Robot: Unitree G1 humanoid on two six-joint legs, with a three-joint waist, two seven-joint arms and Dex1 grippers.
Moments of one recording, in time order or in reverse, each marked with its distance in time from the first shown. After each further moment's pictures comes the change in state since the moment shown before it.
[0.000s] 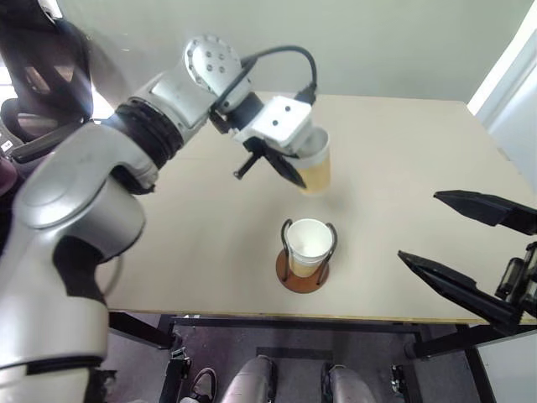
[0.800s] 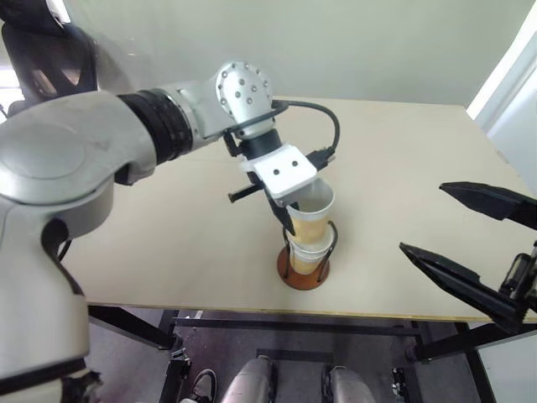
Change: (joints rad) left arm -0.212 -0.039 -0.563 -0.097 -0.268 -0.289 -0.001; right arm -0.033 -0.036 -0.044 -0.001 0.107 0.027 -0.107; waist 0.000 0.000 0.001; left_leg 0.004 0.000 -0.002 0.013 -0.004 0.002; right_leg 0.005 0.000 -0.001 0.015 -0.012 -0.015
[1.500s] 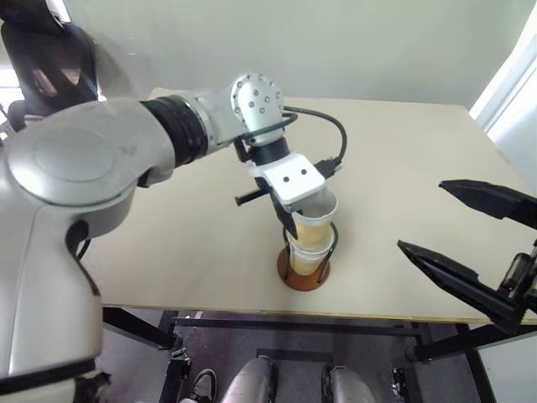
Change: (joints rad) left arm 0.027 -0.063 -0.031 0.043 0.000 0.010 0.000; right arm -0.077 -0.011 0.006 -0.002 0.072 0.049 -0.078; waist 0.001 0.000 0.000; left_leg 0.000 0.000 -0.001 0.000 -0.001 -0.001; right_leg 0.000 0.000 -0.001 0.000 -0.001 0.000
